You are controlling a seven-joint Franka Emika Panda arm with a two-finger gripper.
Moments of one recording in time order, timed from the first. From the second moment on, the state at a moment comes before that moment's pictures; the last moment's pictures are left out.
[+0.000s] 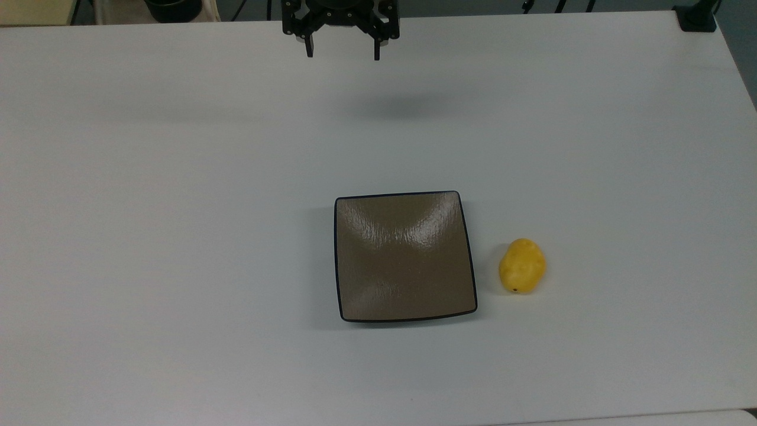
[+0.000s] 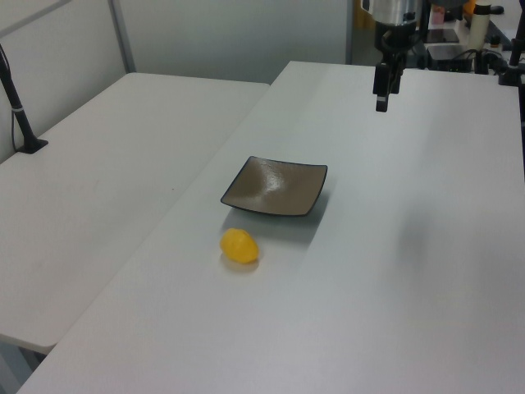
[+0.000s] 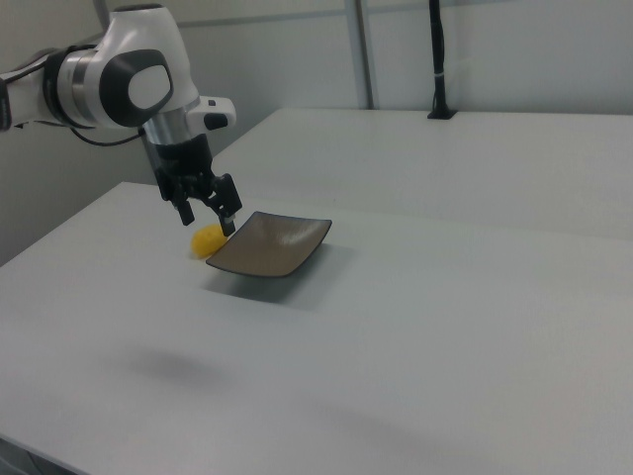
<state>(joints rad) 0.10 -0.01 0.07 -1.79 0.00 1.80 0.14</state>
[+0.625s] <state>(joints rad) 0.10 -0.01 0.07 -1.79 0.00 1.80 0.14</state>
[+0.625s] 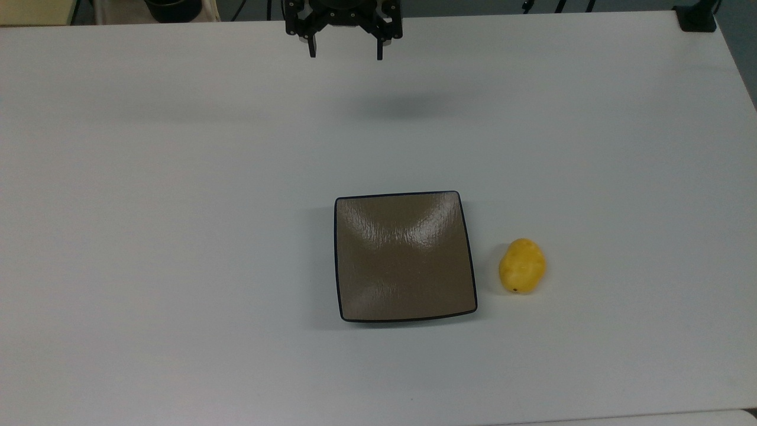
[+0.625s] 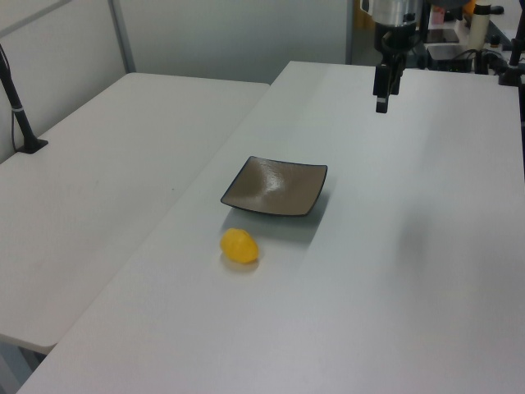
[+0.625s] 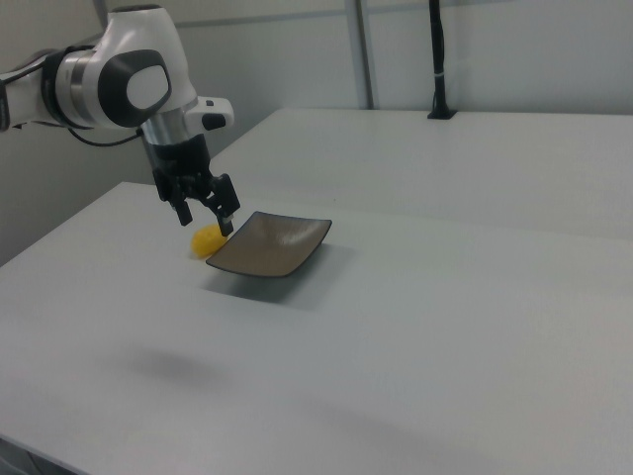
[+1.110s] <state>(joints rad) 0.10 0.02 0.07 -1.76 0.00 1.84 0.27</state>
